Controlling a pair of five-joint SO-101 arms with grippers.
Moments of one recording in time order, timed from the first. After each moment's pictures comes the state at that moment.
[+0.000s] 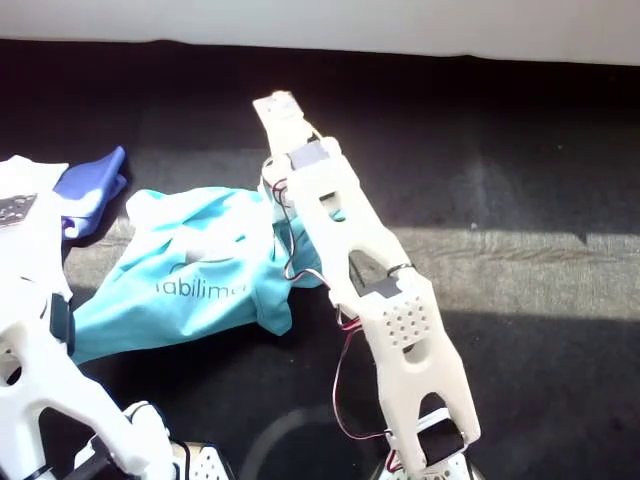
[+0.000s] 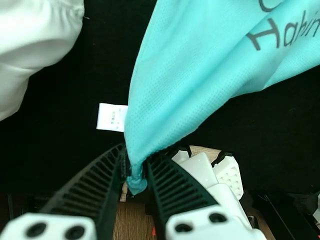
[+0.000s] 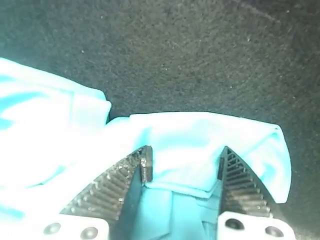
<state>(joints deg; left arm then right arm) -48.5 -33.2 26.2 100.4 -33.5 -32.2 49.9 -42.4 72.0 -2.3</state>
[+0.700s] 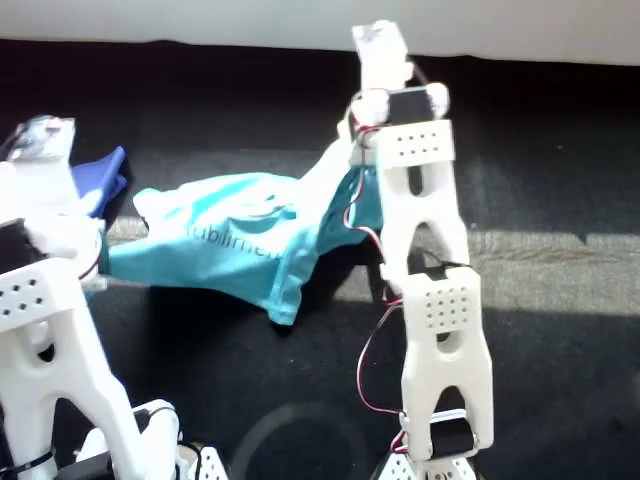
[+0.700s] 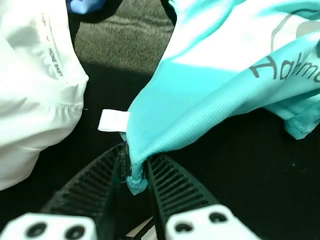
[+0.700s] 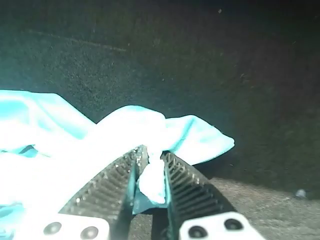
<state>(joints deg) -26.2 -33.2 16.0 90.0 -13.7 -14.9 48.0 -77.0 99.6 1.5</state>
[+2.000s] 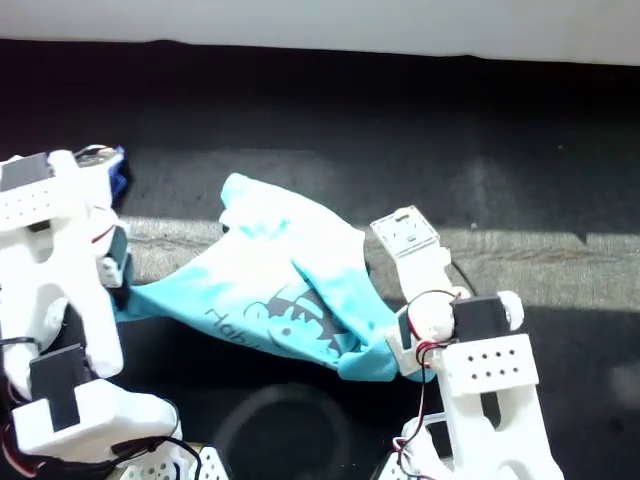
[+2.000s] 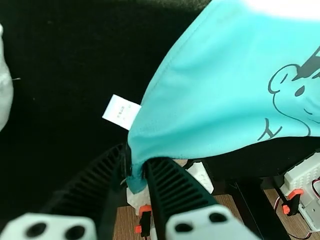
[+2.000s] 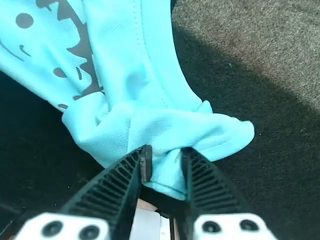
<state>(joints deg) -29.6 -1.2 8.9 100.9 -19.8 -14.9 -52.1 48.6 88.9 18.2</state>
